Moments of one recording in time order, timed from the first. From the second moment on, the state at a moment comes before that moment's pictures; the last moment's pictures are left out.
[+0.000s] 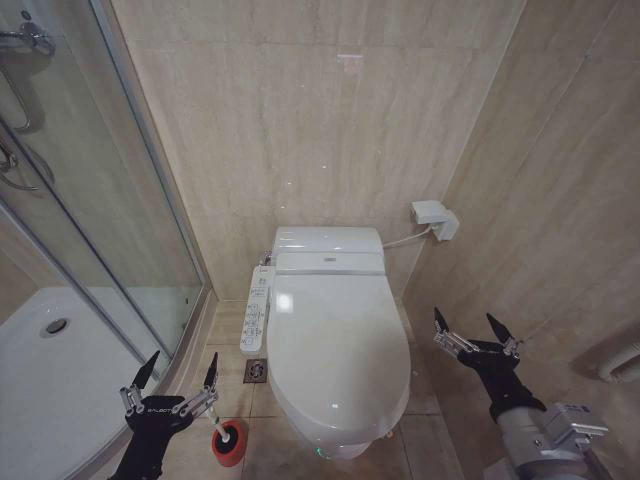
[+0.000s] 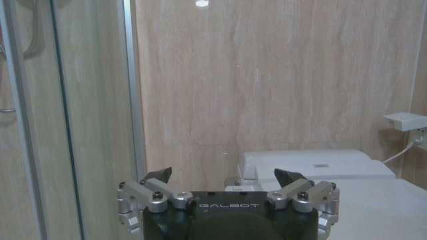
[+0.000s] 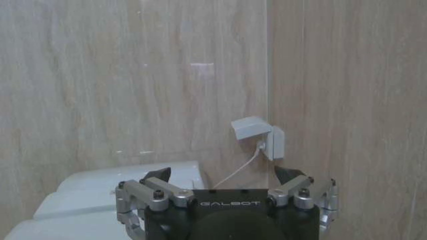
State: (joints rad) left arm 2.03 -1.33 -0.63 -2.50 -0.18 -0.08 -0.09; right arm -1.74 1.42 0.76 2.50 0.36 -0.25 0.14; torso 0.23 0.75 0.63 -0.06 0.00
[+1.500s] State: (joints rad) left arm 2.03 -1.33 -0.63 -2.50 -0.18 -0.08 -0.09; right arm -1.74 1.42 0.76 2.50 0.36 -0.25 0.14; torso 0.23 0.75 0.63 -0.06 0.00
